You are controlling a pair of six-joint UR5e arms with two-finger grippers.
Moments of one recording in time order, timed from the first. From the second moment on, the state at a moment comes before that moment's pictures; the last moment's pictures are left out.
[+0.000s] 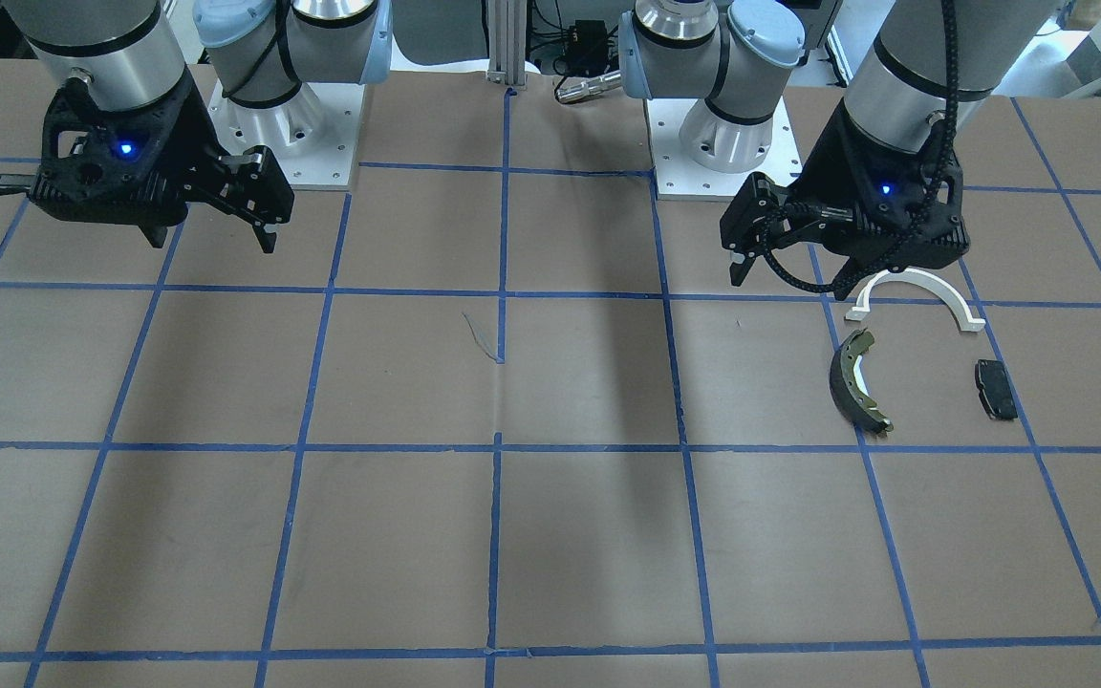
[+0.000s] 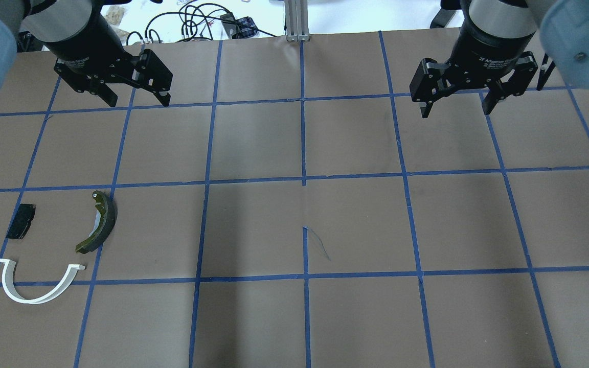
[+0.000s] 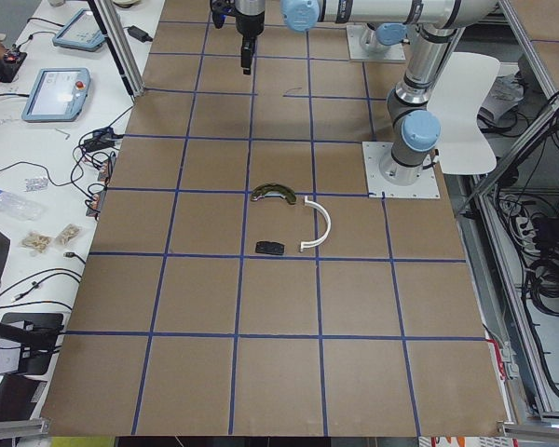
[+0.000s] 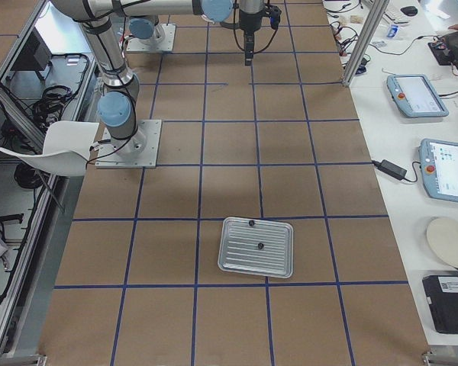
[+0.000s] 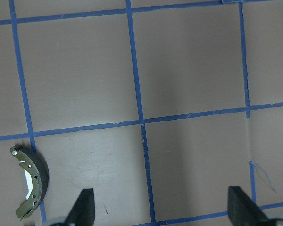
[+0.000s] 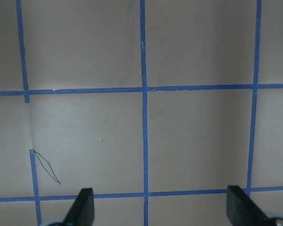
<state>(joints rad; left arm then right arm) -1.52 -1.62 -1.51 -1.52 1.50 0.15 1.59 -1.56 1.53 -1.55 -1.61 0.03</state>
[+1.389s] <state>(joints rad) -1.52 -1.62 -1.52 -1.52 1.50 0.13 0.84 -1.23 1.47 -1.80 -1.63 -0.94</state>
